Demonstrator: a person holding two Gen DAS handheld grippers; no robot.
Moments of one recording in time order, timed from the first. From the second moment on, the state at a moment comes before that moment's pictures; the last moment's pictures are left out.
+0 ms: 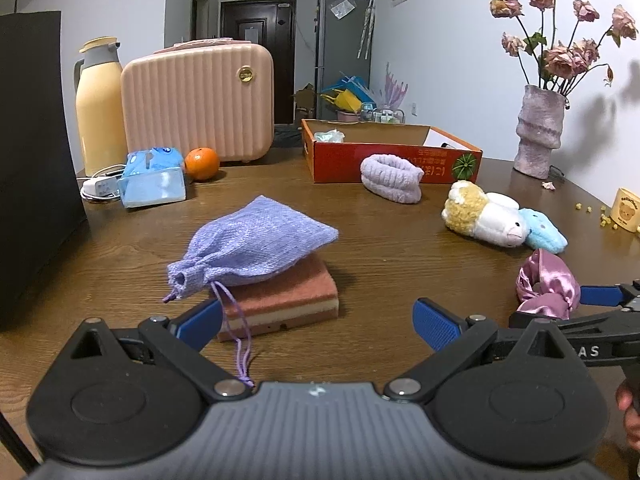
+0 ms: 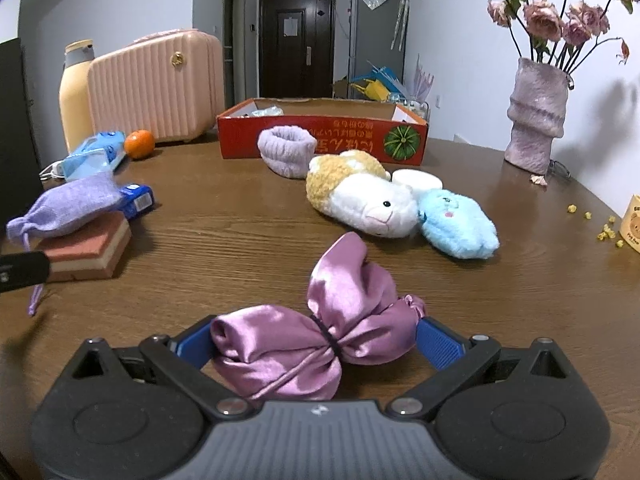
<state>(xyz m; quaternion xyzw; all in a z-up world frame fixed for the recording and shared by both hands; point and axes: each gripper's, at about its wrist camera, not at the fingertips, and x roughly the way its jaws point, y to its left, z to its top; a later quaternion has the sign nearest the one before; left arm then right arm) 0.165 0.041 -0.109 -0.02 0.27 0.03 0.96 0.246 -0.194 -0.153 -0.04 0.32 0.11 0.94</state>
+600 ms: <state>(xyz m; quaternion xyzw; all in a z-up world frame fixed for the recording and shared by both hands) 0.177 0.056 -0.108 -0.03 0.27 0.04 0.96 0.270 -0.195 -0.163 -0.04 0.32 0.12 0.94</state>
